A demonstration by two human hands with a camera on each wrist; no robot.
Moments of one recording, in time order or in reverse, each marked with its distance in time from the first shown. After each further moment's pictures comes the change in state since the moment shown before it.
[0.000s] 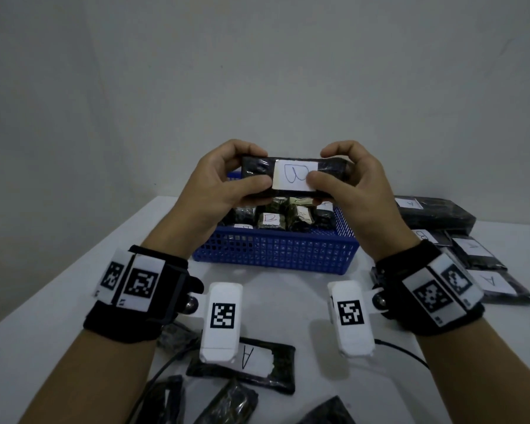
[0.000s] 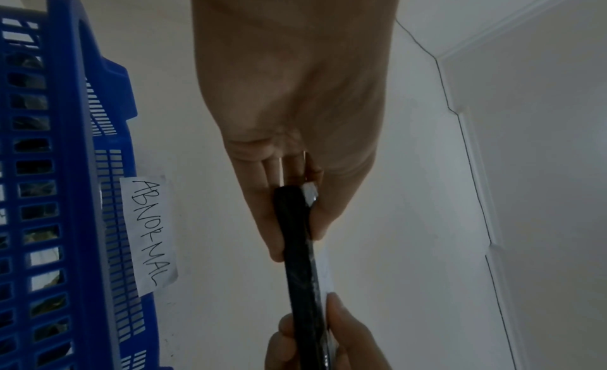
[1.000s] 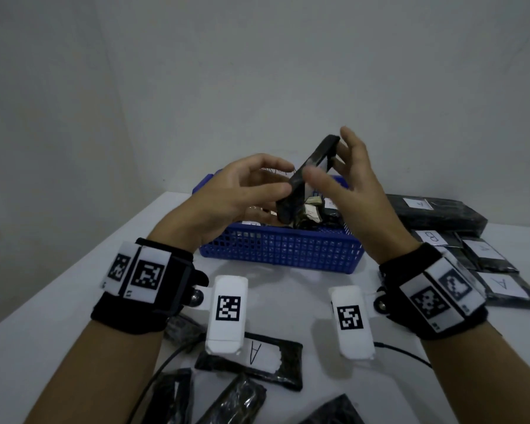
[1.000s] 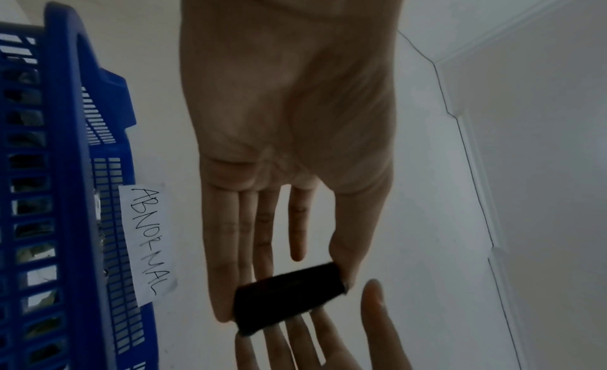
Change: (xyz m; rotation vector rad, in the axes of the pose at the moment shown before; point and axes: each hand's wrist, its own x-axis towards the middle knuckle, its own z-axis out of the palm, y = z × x) left_hand -0.004 0.003 -0.004 0.075 -0.227 -0.190; right_hand -0.004 0.008 0.009 -0.216 -0.079 0.012
